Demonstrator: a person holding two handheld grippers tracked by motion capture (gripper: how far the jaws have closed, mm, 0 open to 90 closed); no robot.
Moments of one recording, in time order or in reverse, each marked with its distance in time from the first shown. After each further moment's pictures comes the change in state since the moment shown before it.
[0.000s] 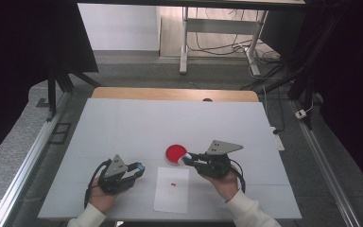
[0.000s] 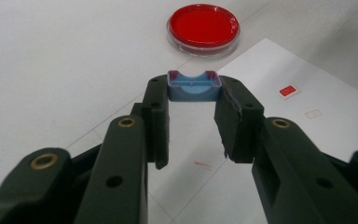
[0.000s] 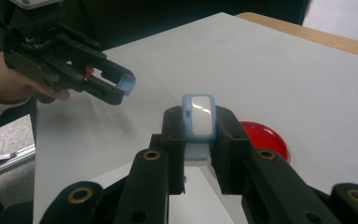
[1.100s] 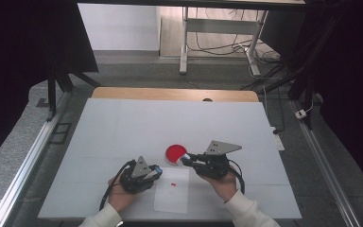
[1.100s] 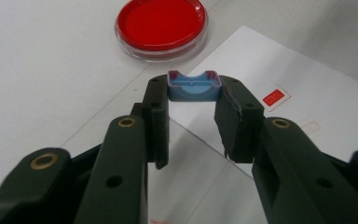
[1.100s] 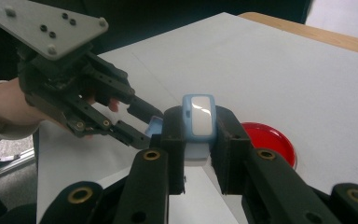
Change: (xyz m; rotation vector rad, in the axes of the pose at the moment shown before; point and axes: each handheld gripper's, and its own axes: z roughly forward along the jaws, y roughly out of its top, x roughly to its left) left arm -0.028 0.016 0.048 0.086 -0.031 0.122; right arm 0.002 0.000 0.003 -0.003 0.006 0.010
